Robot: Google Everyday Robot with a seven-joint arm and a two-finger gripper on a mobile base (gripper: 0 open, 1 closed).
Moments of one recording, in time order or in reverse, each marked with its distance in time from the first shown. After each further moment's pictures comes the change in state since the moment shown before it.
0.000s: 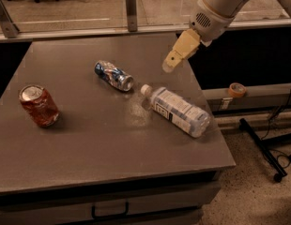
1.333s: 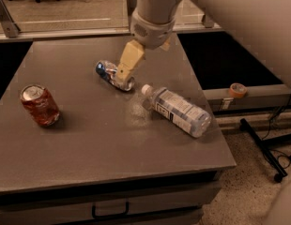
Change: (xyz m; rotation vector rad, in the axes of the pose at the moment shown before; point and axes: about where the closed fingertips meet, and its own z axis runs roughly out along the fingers) arm -0.064 0.080 0.046 0.065 0.121 -0.072
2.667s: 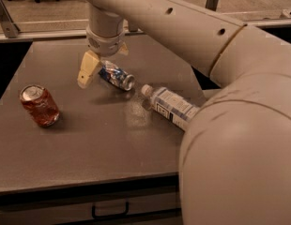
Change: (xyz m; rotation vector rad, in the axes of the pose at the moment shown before) arm -0.112 0.035 0.079 -0.001 -0.032 -0.068
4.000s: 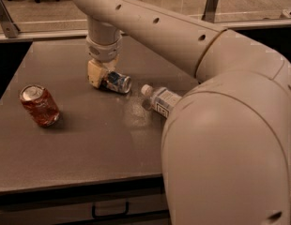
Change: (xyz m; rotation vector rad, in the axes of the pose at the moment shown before) arm -0.005 -0.013 0.038 0.021 0.045 -0.070
